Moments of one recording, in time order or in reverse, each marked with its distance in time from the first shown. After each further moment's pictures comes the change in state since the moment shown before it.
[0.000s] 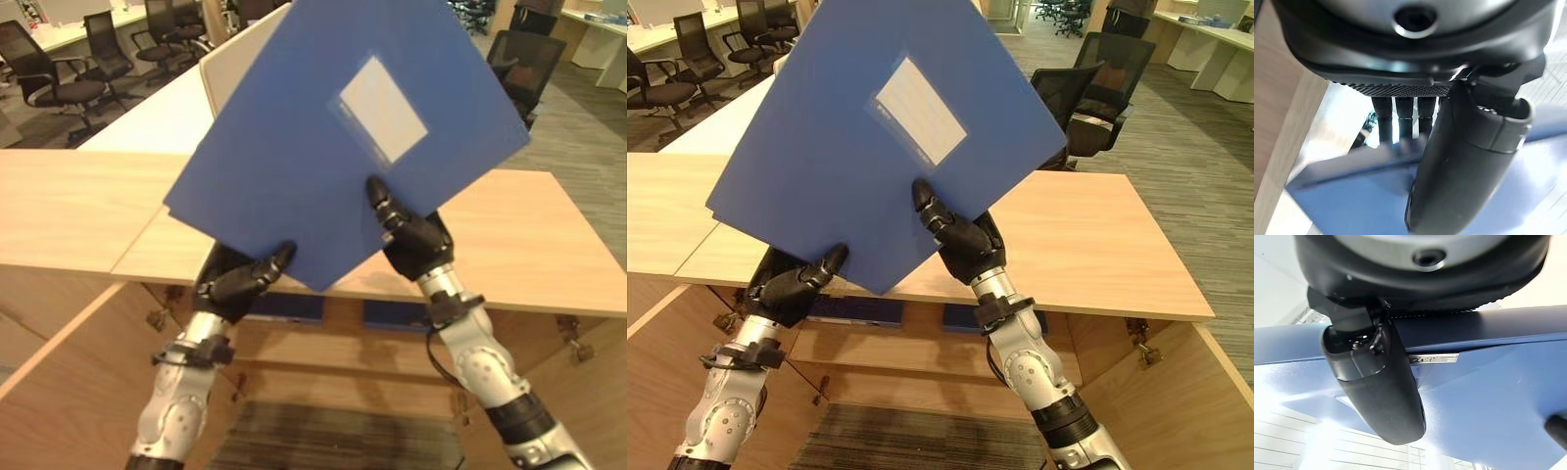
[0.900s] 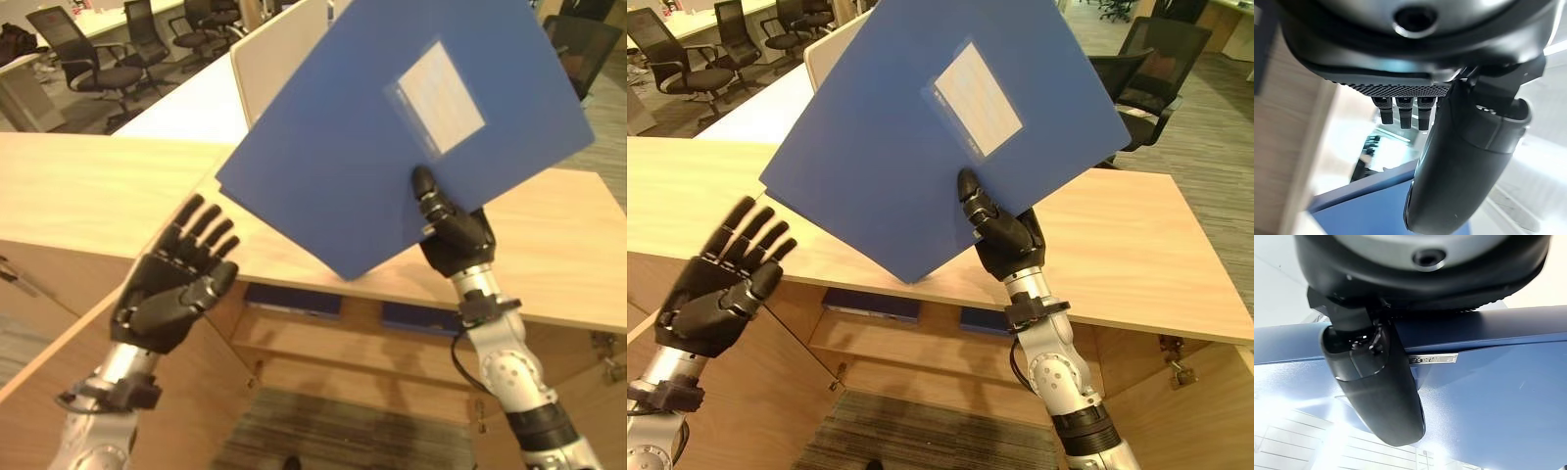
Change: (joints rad) left arm 0.321 0.179 0.230 -0.206 -0.156 0.104 -0.134; right arm 0.069 -0.026 -0.142 -0.035 -0.010 -0.006 0.006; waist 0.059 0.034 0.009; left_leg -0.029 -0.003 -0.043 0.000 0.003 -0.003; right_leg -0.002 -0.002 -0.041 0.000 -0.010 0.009
